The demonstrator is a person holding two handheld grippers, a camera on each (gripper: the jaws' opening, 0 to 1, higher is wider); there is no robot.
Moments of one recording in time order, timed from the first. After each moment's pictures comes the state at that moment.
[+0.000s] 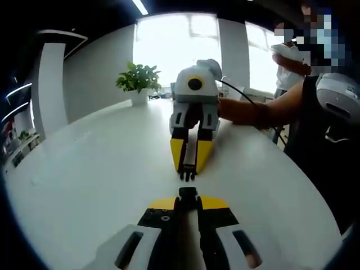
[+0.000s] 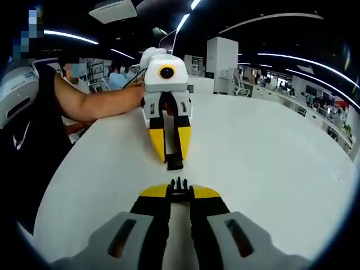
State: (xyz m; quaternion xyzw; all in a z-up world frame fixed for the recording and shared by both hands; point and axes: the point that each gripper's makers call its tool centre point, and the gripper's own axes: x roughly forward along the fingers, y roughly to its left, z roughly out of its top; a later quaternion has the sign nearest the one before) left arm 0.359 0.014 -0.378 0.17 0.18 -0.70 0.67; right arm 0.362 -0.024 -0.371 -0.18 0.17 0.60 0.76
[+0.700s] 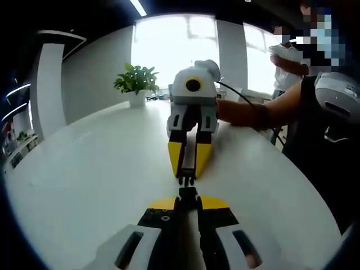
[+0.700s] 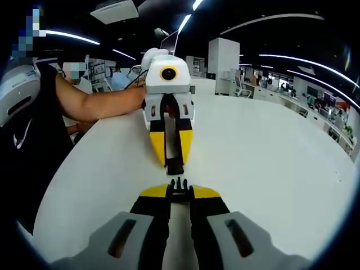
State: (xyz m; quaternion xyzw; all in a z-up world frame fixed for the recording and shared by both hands) left arm 0.356 0.010 -0.378 0.17 0.18 -0.71 0.66; right arm 0.359 -0.019 -0.372 -0.18 0.17 0.61 0.75
